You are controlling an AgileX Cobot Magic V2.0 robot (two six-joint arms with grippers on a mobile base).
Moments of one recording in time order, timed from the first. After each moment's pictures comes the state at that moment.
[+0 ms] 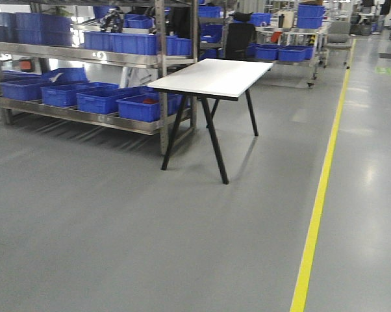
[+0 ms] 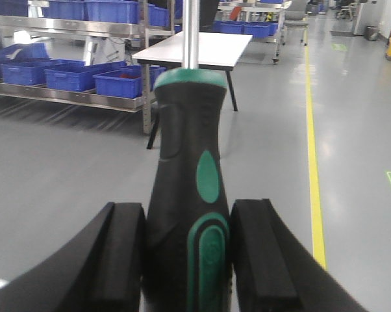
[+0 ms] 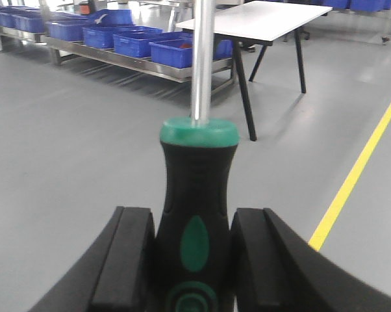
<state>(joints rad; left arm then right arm) -0.12 0.45 -0.67 -0.09 0.45 0.01 0.00 0.53 -0.70 0.37 0.51 -0.34</state>
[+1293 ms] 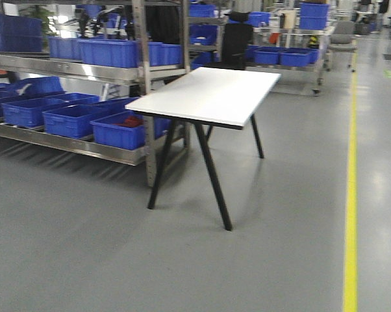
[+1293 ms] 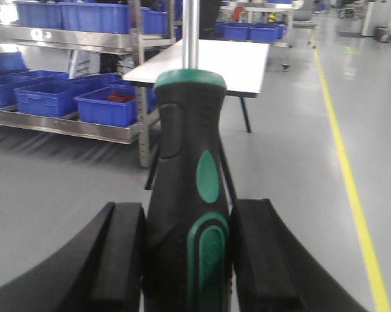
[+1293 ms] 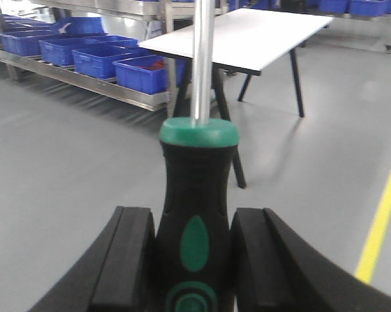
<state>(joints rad) -0.12 0.45 -0.67 -0.09 0.45 0.01 0.00 0.53 -0.70 0.37 0.51 -0.34</state>
